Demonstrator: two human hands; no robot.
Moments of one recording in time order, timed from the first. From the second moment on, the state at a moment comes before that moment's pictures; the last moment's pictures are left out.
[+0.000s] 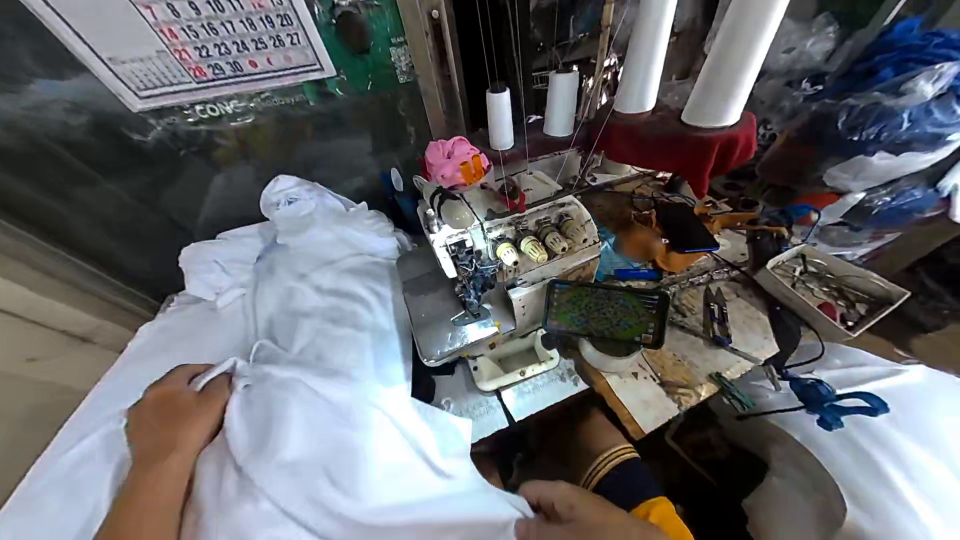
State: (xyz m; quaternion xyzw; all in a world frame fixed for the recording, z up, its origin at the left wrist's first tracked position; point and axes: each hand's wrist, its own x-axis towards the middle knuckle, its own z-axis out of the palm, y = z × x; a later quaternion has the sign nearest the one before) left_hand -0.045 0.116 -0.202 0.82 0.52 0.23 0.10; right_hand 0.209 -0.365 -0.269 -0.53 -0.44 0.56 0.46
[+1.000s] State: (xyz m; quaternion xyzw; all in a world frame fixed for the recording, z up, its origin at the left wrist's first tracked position) left_hand 0.004 0.073 -0.183 0.83 0.48 0.27 0.15; right_hand 0.235 -0.347 -0.257 -0.60 -0.24 0.36 0.67
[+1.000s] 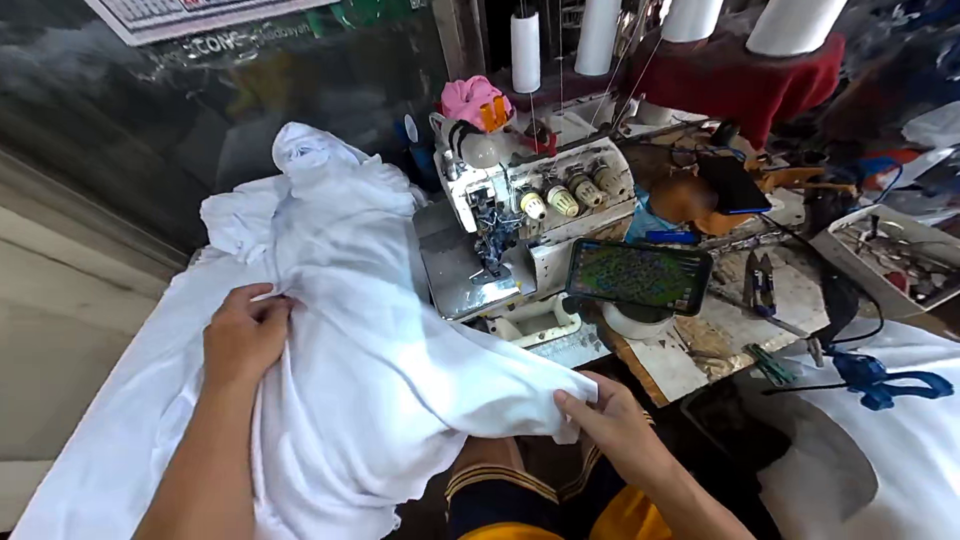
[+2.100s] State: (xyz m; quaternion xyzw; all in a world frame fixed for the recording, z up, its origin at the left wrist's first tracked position) left_hand 0.125 -0.196 -0.202 0.91 0.05 0.26 0.31; right_hand 0.229 -0.364 -0.244 -0.59 -0.27 0.28 0.71
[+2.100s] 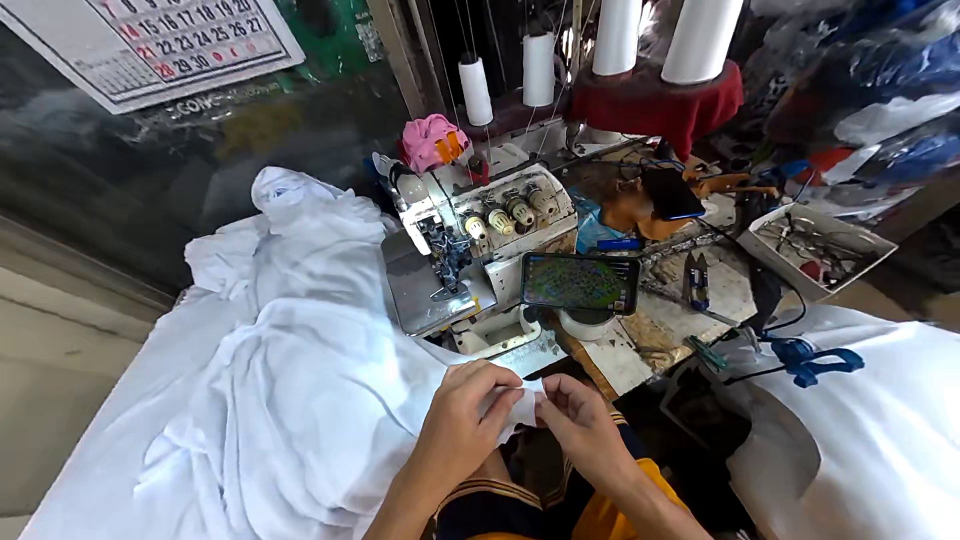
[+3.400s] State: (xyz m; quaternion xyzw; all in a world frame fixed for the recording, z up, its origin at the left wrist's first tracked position) left_hand 0.126 -0.170 -0.226 0.81 0.05 0.32 0.49; right_hand 0.246 -0.370 -0.221 -0.67 -0.43 0.19 0.58
